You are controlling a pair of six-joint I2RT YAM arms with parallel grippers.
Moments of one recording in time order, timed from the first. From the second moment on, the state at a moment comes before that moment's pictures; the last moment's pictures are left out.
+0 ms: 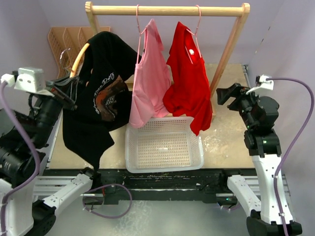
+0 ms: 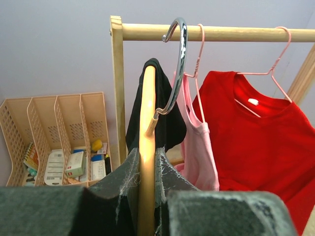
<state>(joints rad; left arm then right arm) -0.43 0.82 1.64 -0.60 -0.18 -0.05 0.04 0.75 1.01 -0.39 -0.07 0.38</state>
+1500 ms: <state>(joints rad) -0.43 0.50 1.25 -0.64 -0.13 -0.20 1.14 1.60 1.93 -0.41 0.28 0.03</state>
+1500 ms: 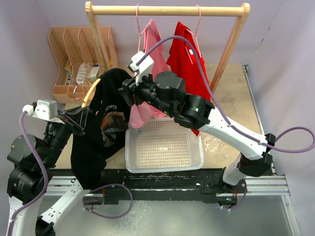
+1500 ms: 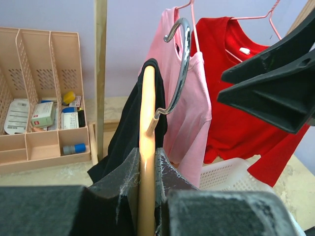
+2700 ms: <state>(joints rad) -0.43 0.50 1.23 -0.58 -0.14 -0.25 1.15 1.80 1.98 -0.13 0.40 -0.02</state>
